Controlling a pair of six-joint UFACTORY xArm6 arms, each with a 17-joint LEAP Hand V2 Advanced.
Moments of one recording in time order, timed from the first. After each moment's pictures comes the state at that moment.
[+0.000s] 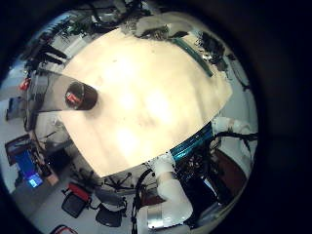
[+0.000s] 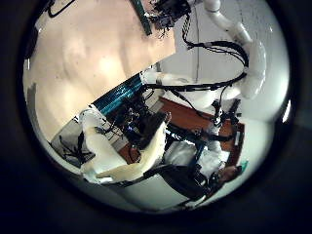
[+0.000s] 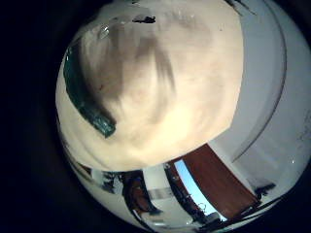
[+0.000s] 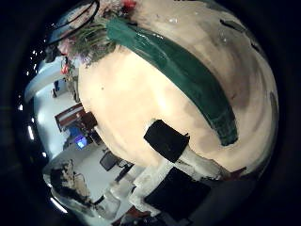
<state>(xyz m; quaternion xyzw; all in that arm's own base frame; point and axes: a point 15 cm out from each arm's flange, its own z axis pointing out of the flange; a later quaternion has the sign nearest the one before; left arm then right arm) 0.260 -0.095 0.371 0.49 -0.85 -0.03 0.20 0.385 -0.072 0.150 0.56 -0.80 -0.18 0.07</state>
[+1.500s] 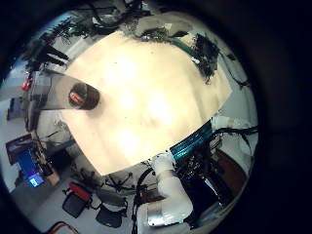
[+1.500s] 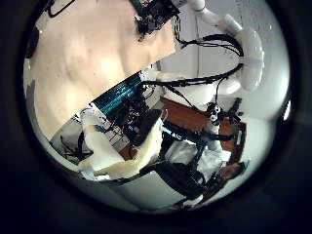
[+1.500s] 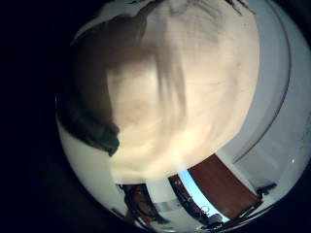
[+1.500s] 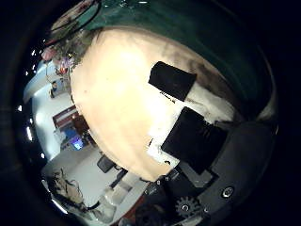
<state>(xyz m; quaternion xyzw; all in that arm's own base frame) 0.252 -0.094 0.385 0.49 -0.85 -0.03 0.19 0.401 -0.064 0.106 0.57 -0.80 -0.15 0.06</state>
